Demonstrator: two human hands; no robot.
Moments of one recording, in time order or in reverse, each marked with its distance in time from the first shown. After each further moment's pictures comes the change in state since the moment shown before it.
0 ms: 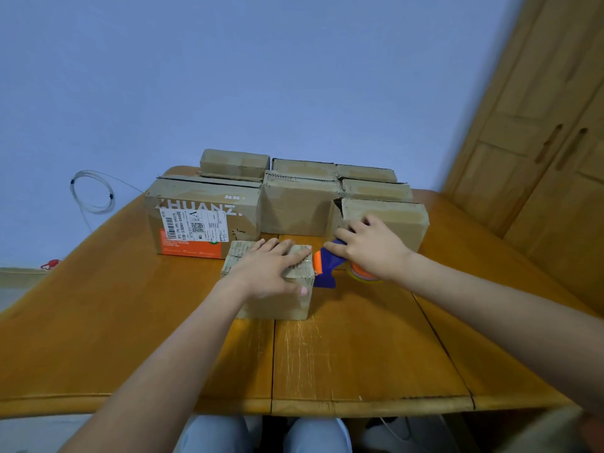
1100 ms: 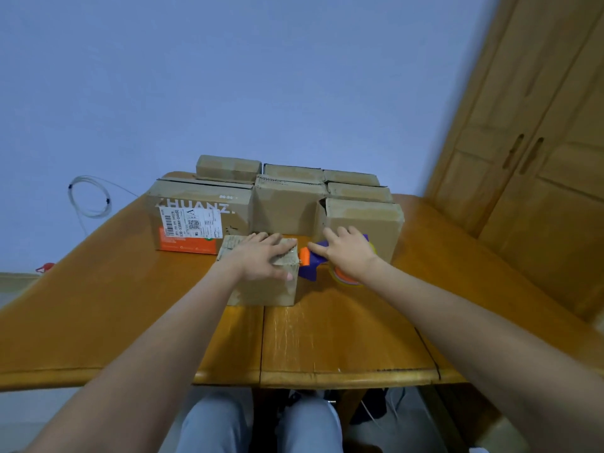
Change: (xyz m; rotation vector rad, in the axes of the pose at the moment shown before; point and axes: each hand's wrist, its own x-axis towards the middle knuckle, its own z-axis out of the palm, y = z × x) left_hand -0.004 0.006 -0.003 -0.011 -0.028 -0.030; right_hand -0.011 -0.028 -0.022 0.141 -0.333 0.179
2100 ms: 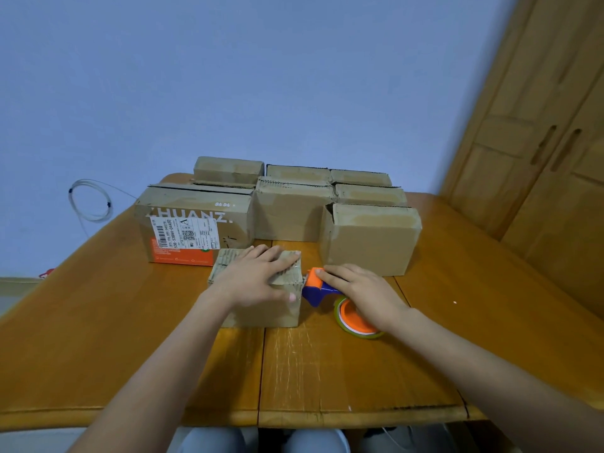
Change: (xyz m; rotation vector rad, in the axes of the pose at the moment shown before) left_hand 0.002 -0.007 0.004 -0.002 0.010 0.008; right_hand -0.017 -0.010 0.053 0.564 0.218 -0.034
